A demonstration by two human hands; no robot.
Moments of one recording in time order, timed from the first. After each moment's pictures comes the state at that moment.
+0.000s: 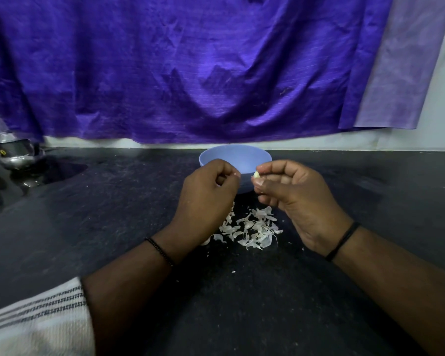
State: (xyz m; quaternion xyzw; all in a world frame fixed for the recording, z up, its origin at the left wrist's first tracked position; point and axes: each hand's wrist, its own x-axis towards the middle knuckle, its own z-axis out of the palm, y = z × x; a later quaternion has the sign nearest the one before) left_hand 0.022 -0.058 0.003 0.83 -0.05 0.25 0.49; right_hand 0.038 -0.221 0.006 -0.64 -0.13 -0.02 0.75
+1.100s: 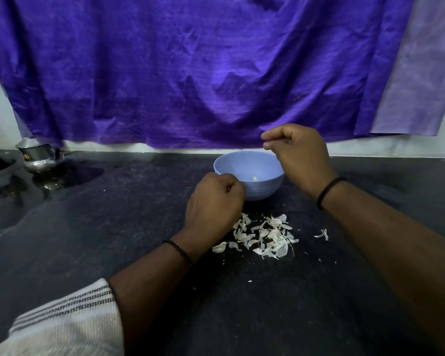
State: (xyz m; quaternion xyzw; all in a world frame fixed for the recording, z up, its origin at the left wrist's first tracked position) left_hand 0.032 -0.048 0.004 0.88 0.01 0.26 0.39; right_hand 0.105 -0.198 0.051 -0.80 -0.17 -0.23 0.52
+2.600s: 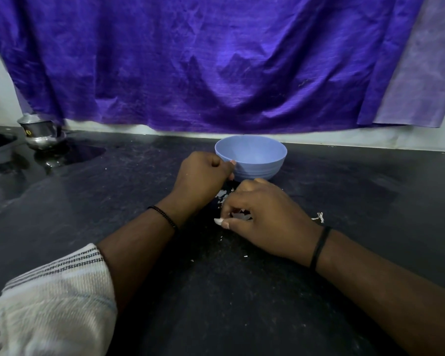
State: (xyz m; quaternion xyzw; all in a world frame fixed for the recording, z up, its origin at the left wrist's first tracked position) left_hand 0.040 -0.025 0.006 0.86 0.03 0.20 0.47; right_hand 0.023 -0.187 -0.013 -0.86 -0.43 -0.15 0.23
